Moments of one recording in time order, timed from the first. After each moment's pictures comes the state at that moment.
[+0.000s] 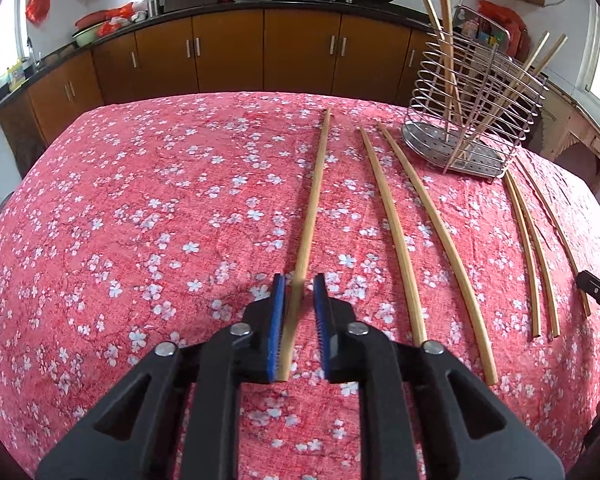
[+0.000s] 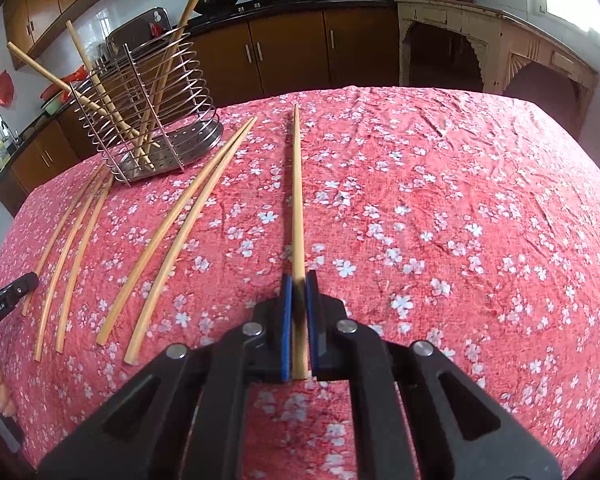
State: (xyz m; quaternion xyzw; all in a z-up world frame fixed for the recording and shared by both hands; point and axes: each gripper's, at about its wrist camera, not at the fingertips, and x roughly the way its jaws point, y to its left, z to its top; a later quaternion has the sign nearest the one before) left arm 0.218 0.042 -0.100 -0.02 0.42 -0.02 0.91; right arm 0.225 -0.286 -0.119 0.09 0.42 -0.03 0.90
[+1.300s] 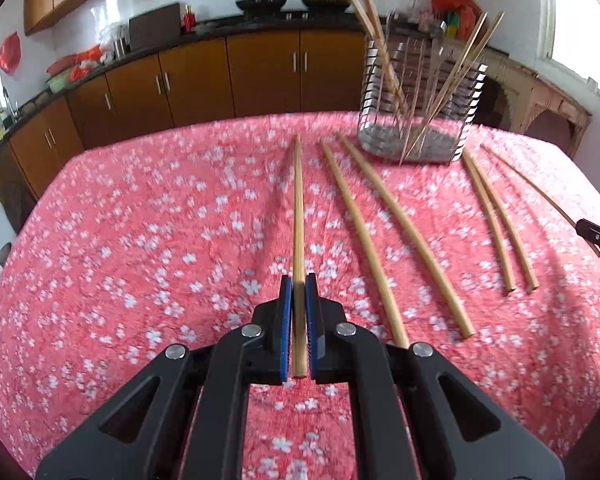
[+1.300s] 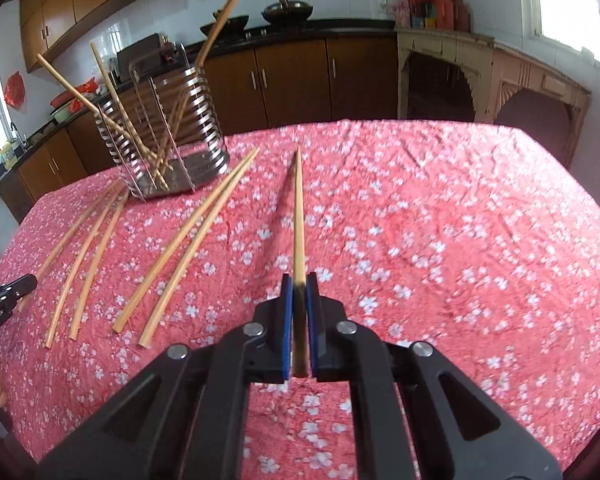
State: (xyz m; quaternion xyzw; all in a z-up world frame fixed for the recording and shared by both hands) left arm 0.181 0.030 -0.077 0.04 0.38 -0.06 0.92; right arm 0.180 -0.293 -0.088 0.07 0.36 -0.03 0.93
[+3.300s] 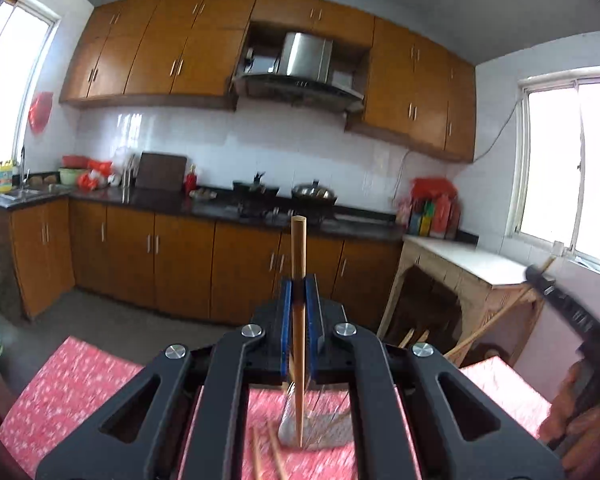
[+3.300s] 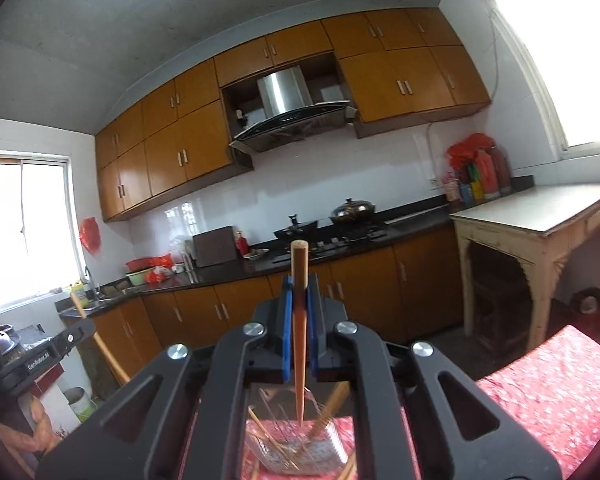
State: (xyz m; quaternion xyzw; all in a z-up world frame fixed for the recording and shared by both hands) left arm 0.203 -0.009 0.176 -0.07 0.08 -0.08 0.99; right arm 0.218 -0.281 0.177 0.13 0.03 0.07 0.99
